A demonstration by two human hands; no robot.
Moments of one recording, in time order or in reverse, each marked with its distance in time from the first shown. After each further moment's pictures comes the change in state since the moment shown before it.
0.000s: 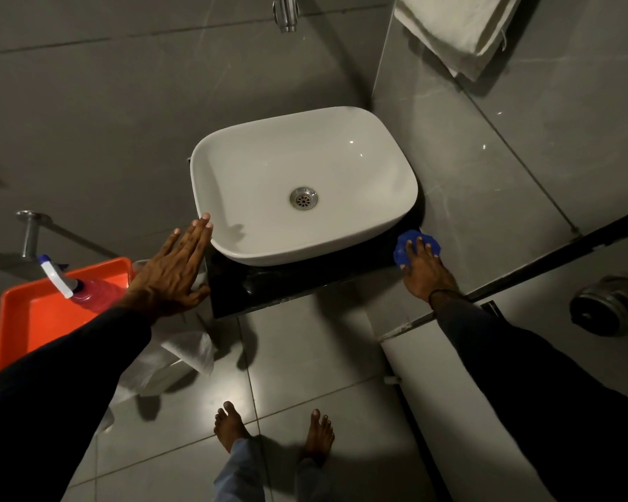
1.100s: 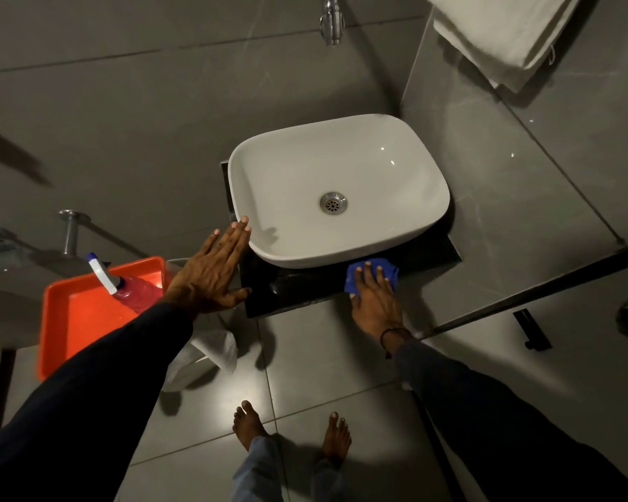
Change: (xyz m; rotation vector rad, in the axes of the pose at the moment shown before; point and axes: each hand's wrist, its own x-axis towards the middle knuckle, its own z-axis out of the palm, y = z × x) left_hand -0.005 0.005 -0.015 -0.005 -0.004 0.011; right_hand -0.056 -0.149 0.054 0.048 0.081 -0.190
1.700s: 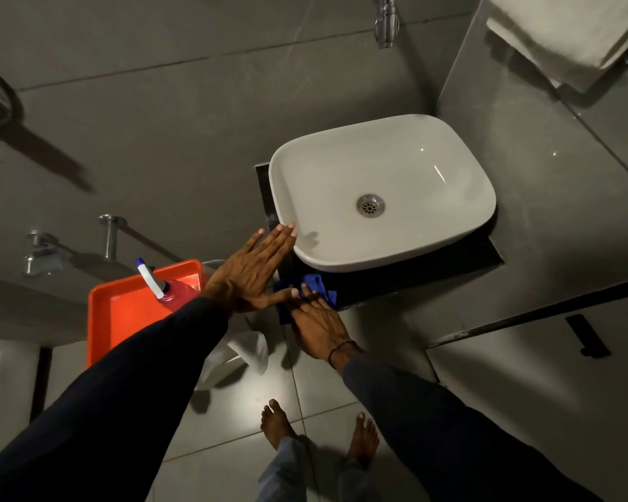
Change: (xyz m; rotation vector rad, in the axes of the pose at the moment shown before) left_hand 0.004 -0.029 -0.004 -0.069 0.021 0.174; right_hand -0.005 -0.177 0.039 0.031 -0.091 -0.452
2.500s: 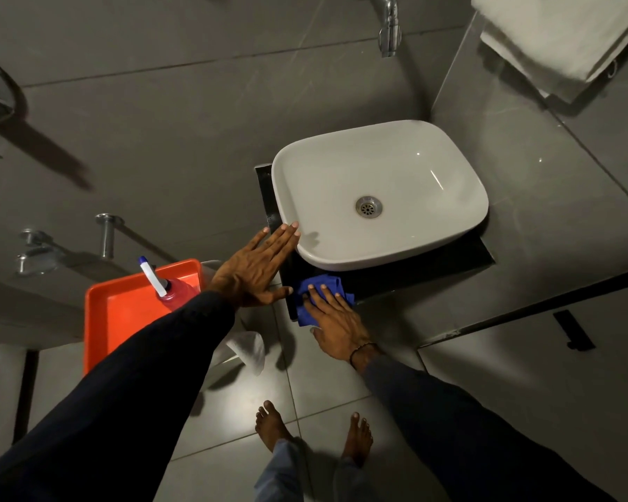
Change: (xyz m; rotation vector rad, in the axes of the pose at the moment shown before) left_hand 0.004 -0.006 0.001 0.049 -0.030 0.026; right_hand -0.022 0.025 0.002 -0.119 -0.064 0.068
